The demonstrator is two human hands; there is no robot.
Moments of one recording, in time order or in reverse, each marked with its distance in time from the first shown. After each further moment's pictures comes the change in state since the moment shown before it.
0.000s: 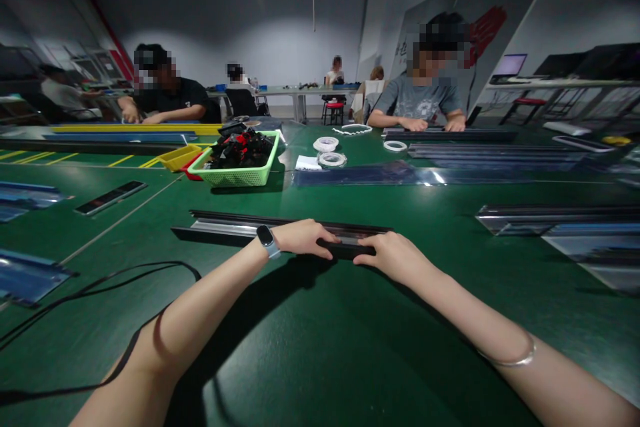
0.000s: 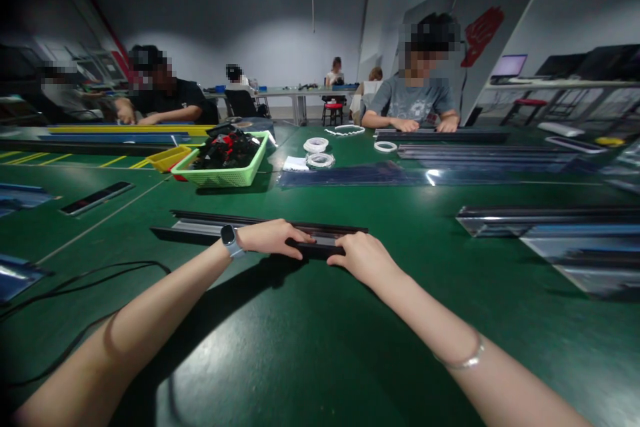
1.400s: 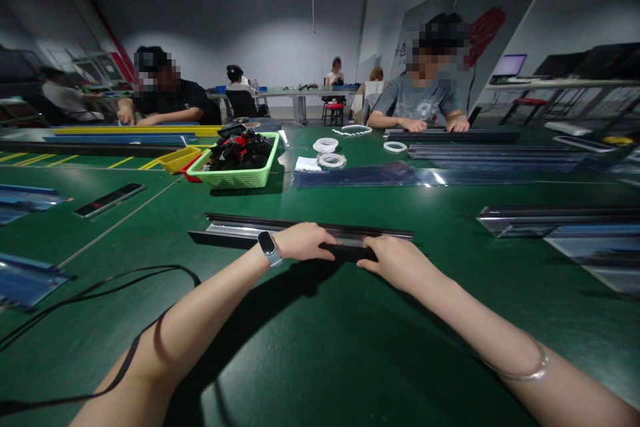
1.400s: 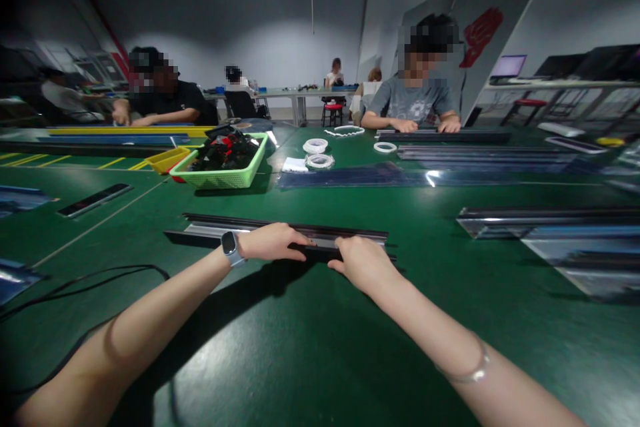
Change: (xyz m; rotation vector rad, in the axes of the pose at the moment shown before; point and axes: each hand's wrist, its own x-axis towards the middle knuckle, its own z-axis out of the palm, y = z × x) left_hand 0.001 0.007 0.003 0.106 0.041 -0.077; right_hand -0.005 -0.009 -0.004 -0.101 0.002 0.032
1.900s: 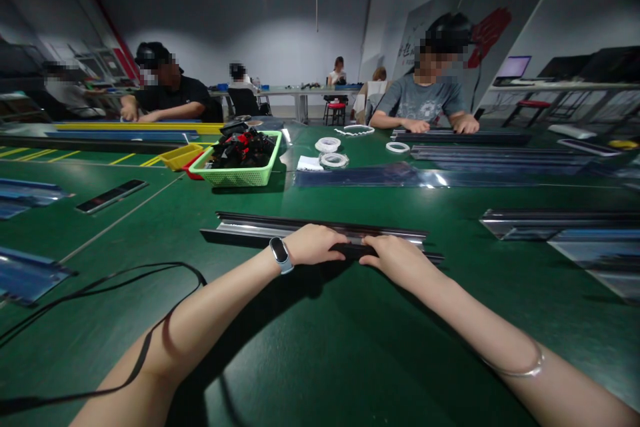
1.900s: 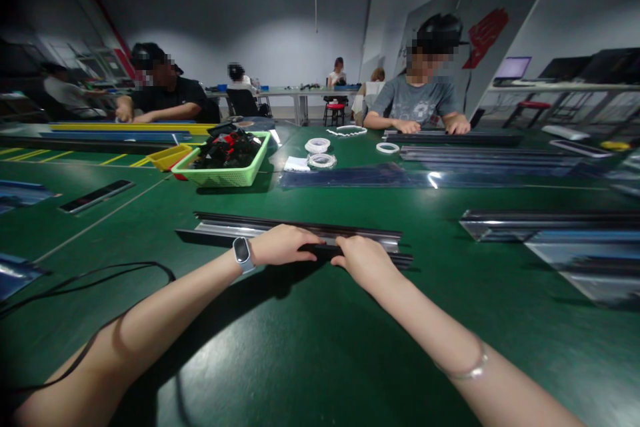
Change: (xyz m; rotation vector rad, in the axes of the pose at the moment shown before) left_hand 0.008 0.007 0.013 0.122 0.105 -0.016; right_hand 0.007 0.006 0.003 -0.017 -0.045 0.018
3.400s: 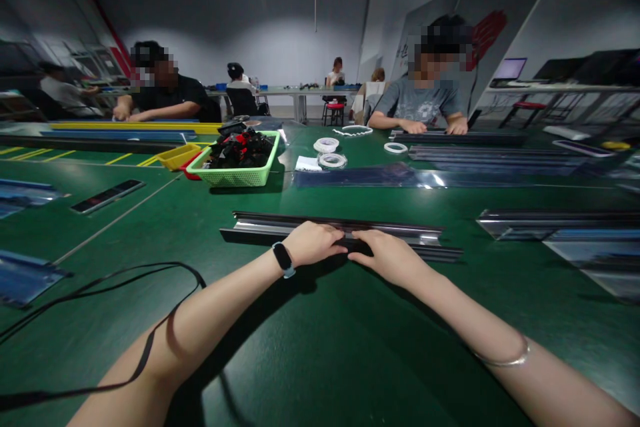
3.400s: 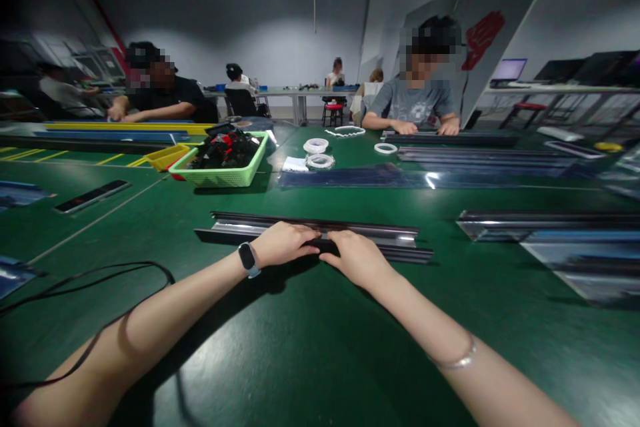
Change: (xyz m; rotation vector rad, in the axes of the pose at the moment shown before) left_hand 0.004 -0.001 0.015 0.204 0.180 -0.007; right_hand 0.003 0.002 0.010 0.138 0.175 -0.102
